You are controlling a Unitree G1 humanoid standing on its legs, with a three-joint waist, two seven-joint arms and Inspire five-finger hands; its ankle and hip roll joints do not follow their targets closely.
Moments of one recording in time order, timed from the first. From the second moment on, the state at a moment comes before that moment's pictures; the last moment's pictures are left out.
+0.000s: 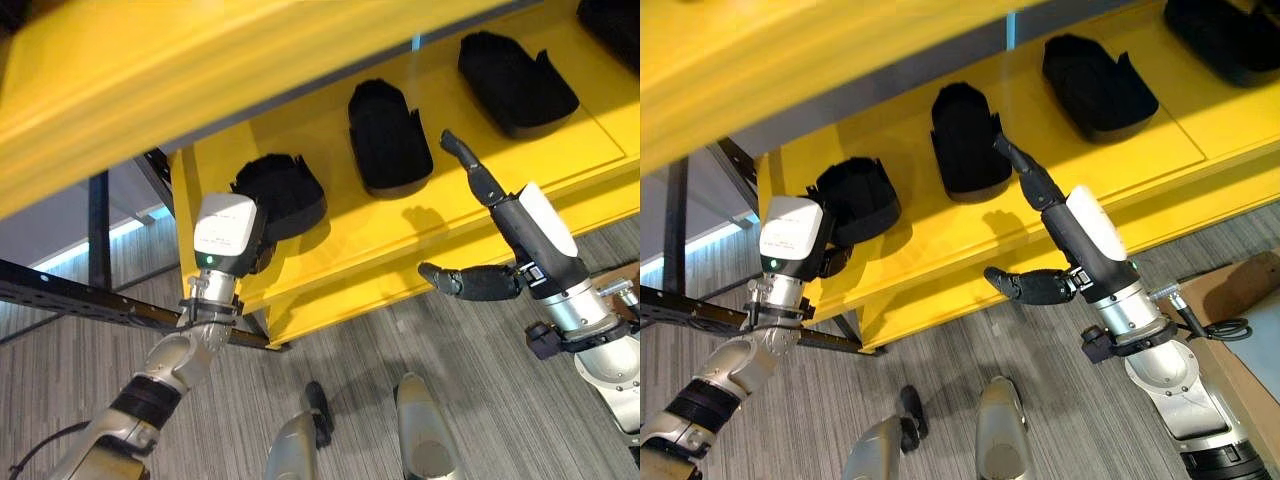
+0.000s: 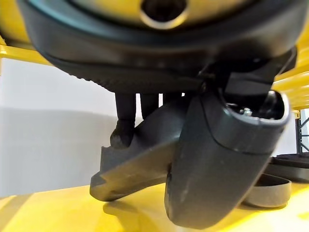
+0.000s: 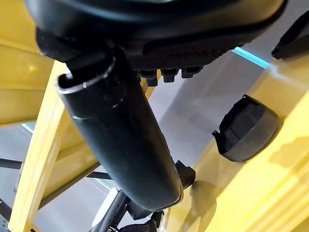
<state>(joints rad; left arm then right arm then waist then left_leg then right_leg) -0.44 0.69 -0.39 0.27 0.71 -0.04 0.65 -0.06 -0.84 0.01 -0.28 0.04 -0.46 -0.05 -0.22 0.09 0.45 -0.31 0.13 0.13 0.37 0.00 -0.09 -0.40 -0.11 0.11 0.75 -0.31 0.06</state>
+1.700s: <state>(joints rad) -0.52 0.78 -0.40 0.61 0.69 -0.01 0.75 -0.10 -0.99 -0.03 -0.31 0.08 -0.50 0.03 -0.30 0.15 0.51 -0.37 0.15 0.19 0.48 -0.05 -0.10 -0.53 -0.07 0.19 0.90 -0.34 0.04</state>
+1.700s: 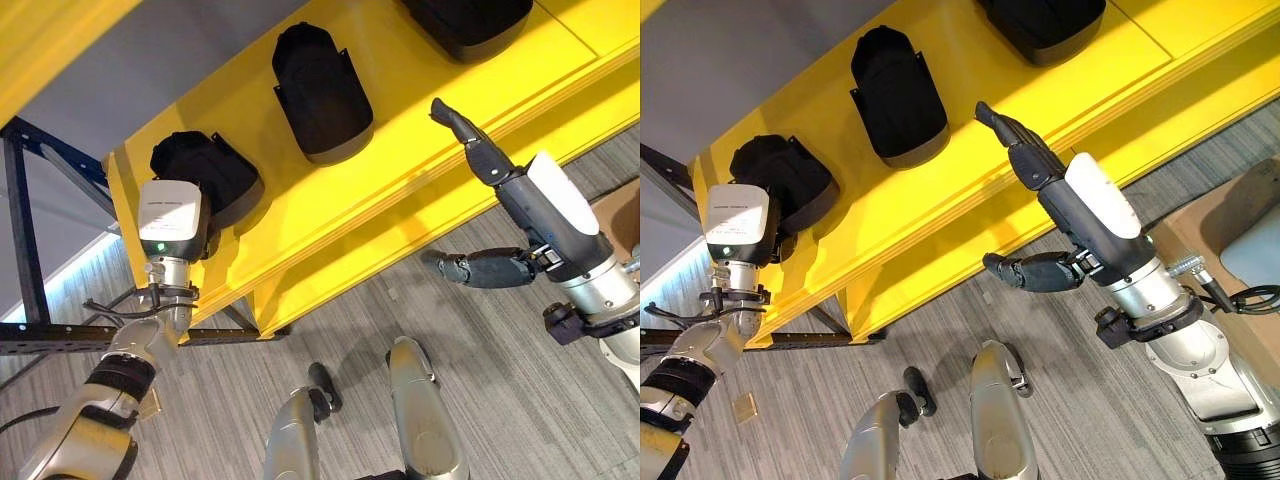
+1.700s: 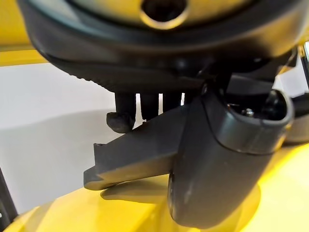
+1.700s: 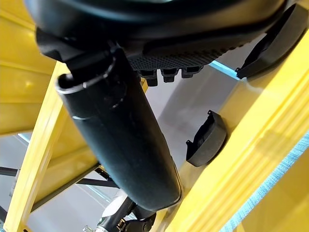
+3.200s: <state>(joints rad) -0.58 0.94 -0.51 0.73 0.79 -0.10 0.71 -0.10 -1.12 -0.05 -0.31 0.12 -0.49 0.06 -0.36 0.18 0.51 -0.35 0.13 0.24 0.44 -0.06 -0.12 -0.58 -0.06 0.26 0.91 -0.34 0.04</state>
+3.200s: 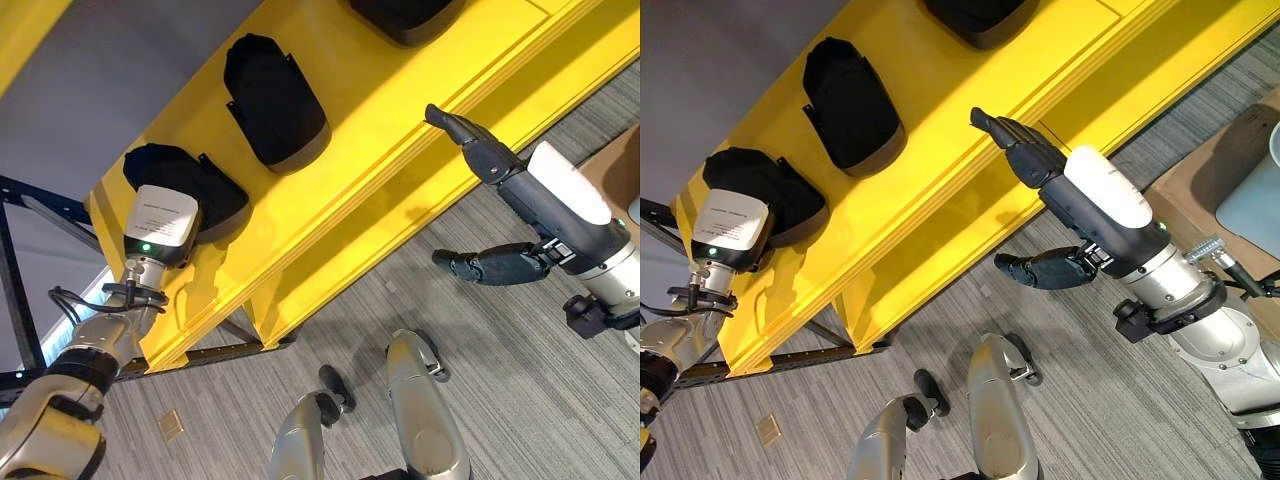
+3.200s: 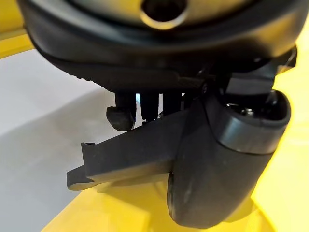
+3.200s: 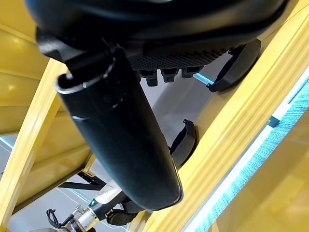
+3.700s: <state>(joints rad) -0.58 0.99 -0.50 0.74 0.77 -0.06 0.66 -0.10 -1.13 -0.05 -0.31 0.16 -0.47 0.04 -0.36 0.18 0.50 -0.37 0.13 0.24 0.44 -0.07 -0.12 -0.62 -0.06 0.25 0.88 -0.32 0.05</state>
